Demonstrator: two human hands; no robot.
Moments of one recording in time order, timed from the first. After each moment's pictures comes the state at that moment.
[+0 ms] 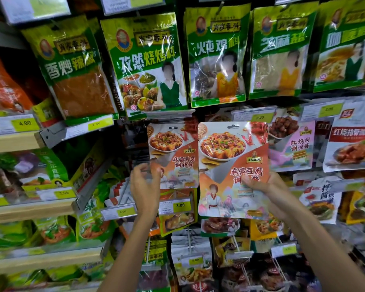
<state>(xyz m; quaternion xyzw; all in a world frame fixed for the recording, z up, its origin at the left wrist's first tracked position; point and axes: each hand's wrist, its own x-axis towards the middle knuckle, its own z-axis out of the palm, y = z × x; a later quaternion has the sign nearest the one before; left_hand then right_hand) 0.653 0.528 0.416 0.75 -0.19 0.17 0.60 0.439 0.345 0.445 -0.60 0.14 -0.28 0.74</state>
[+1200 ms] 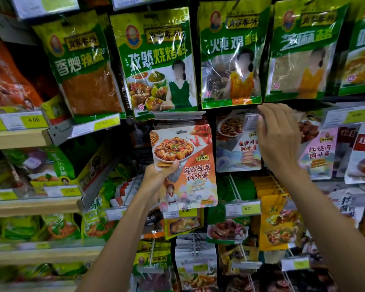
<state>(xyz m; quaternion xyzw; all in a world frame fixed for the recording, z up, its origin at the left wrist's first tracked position) 0.672 0.520 0.450 0.62 -0.25 -0.18 0.72 0.511 0.295 0.515 -0.75 0.14 -0.64 -0.11</state>
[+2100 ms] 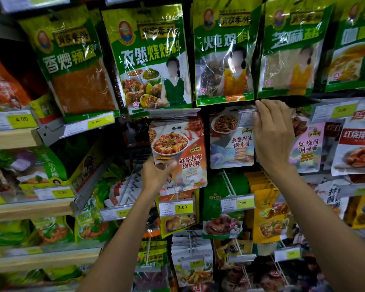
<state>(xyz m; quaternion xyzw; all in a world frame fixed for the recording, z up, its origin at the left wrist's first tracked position) 0.690 0.501 0.431 0.75 -0.27 0.03 0.60 0.512 0.300 0.513 -0.72 0.20 -0.65 -0.13</state>
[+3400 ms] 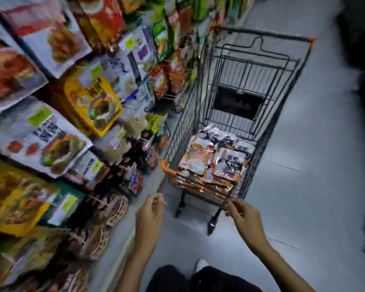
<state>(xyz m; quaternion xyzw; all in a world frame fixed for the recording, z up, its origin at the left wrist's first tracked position) 0.176 0.325 0.211 0.66 -0.56 -0.38 0.33 -0.059 0.380 0.199 -0.46 0.76 -0.34 0.32</state>
